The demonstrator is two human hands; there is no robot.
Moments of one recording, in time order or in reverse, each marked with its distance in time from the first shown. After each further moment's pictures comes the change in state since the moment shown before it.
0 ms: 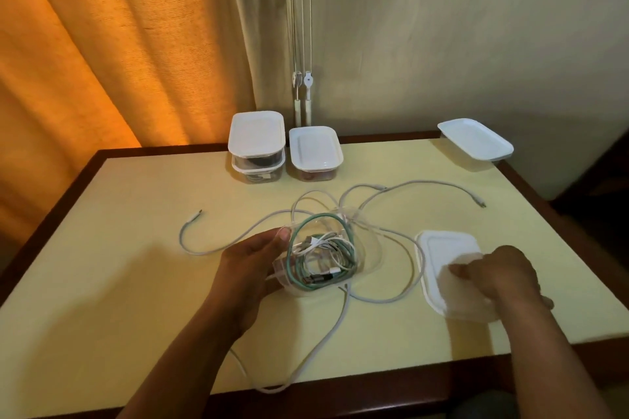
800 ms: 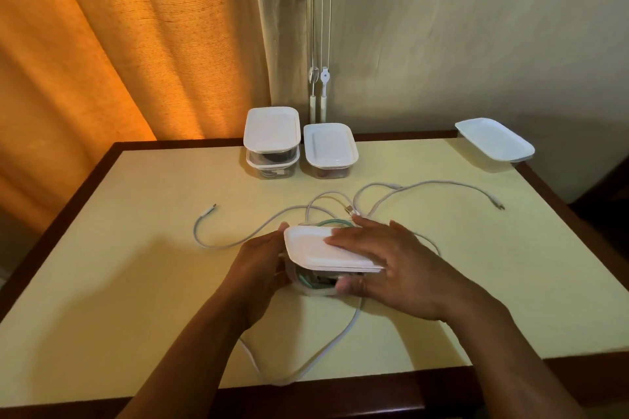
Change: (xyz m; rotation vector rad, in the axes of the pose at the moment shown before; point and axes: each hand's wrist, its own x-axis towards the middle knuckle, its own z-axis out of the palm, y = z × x) left_hand 0.002 0.003 -0.008 0.059 -0.044 -0.051; right_hand -0.096 -0.058 0.032 -0.203 -0.419 -1.335
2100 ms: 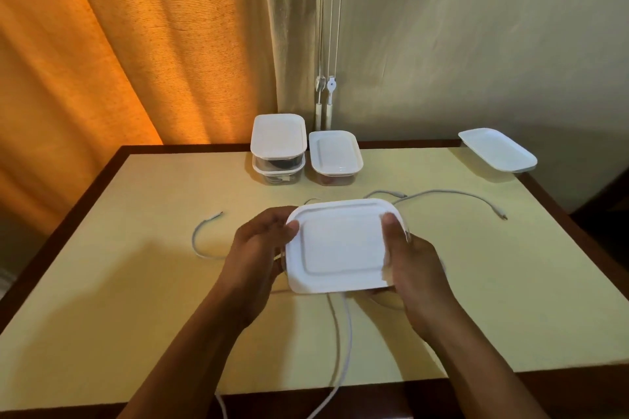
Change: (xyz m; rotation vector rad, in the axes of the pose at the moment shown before) left_hand -0.019 0.034 0.000 0.040 0.026 0.216; right_hand 0.006 -0.034 0.014 0.826 0.486 0.616
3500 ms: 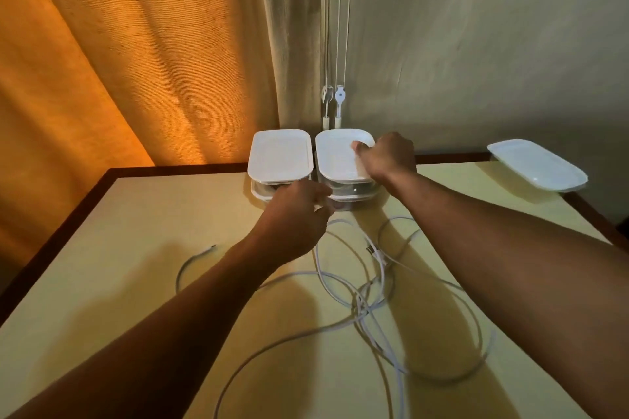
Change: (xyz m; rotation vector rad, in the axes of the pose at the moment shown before) left_hand 0.132 0.017 0.028 0.989 -0.040 0.382; right_hand 0.253 -0.081 0.053 -0.577 0.313 -0.299
